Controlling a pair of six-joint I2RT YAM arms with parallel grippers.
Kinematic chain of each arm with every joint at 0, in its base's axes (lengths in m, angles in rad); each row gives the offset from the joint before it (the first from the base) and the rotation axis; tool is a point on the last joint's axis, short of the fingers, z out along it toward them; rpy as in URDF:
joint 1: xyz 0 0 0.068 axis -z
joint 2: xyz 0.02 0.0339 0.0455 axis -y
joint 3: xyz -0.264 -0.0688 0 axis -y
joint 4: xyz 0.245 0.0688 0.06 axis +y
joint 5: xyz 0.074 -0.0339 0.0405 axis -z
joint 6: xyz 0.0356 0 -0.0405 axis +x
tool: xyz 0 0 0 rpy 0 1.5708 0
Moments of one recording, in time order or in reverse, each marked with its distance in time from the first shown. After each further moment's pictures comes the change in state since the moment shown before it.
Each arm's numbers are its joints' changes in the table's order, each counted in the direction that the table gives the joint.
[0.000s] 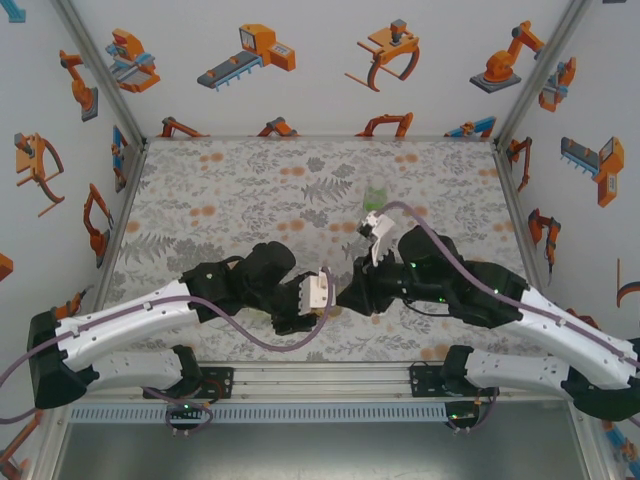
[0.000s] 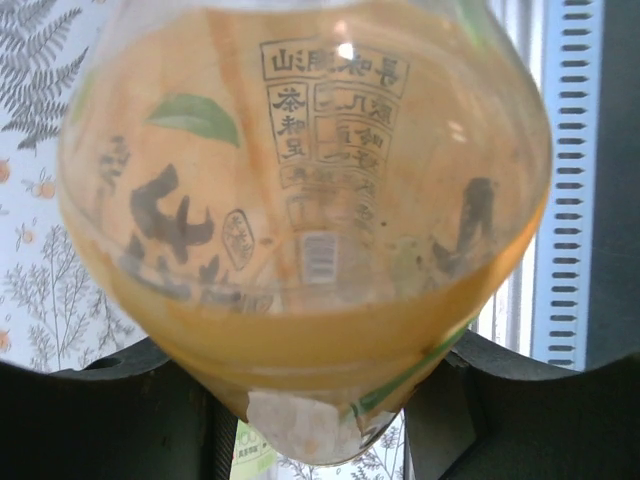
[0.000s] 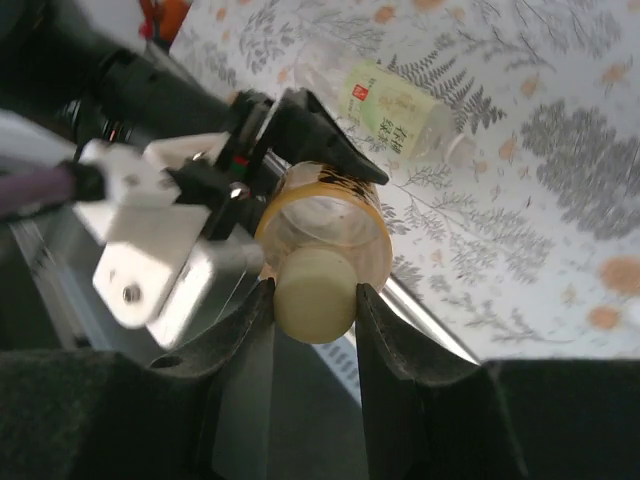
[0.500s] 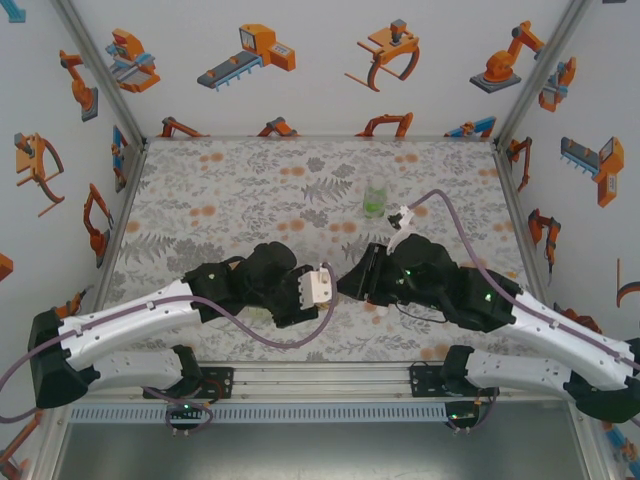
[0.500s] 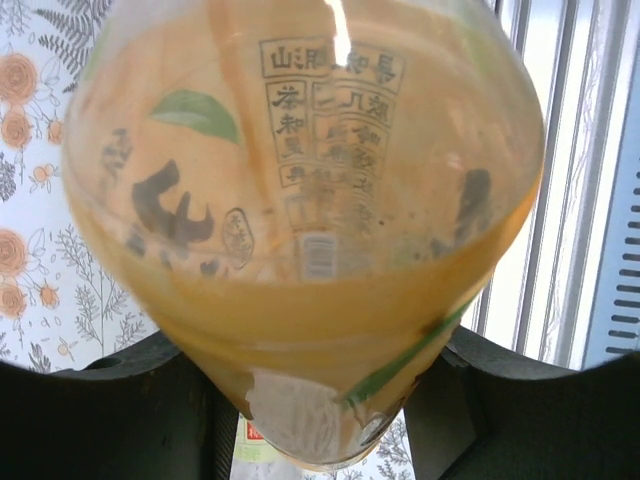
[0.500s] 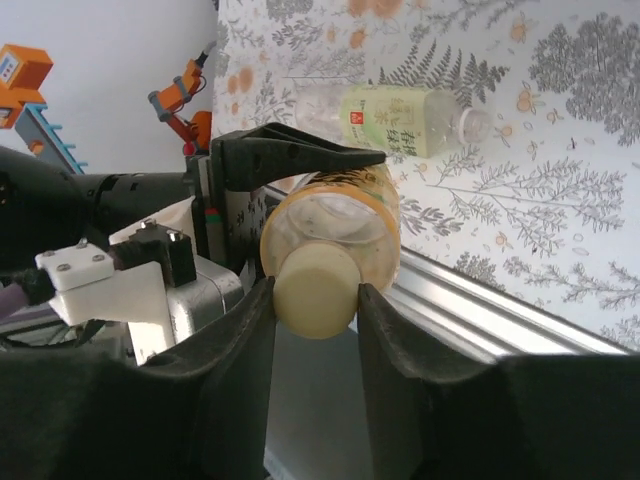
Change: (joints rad) left arm 0.000 -0.003 -0.006 -0.035 -0.085 0.002; right arm -0.004 0.033 -0.055 -0.033 0.127 0.333
